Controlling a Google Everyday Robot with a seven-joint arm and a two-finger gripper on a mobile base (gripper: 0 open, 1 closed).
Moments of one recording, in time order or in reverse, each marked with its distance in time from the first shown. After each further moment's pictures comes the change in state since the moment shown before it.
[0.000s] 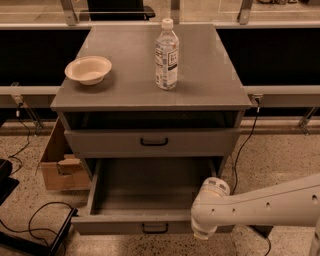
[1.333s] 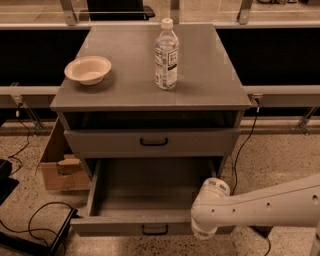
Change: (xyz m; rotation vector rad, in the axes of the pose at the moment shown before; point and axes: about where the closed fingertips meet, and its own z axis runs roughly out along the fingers) arm 0.000 0.000 -0.005 0.000 0.000 0.000
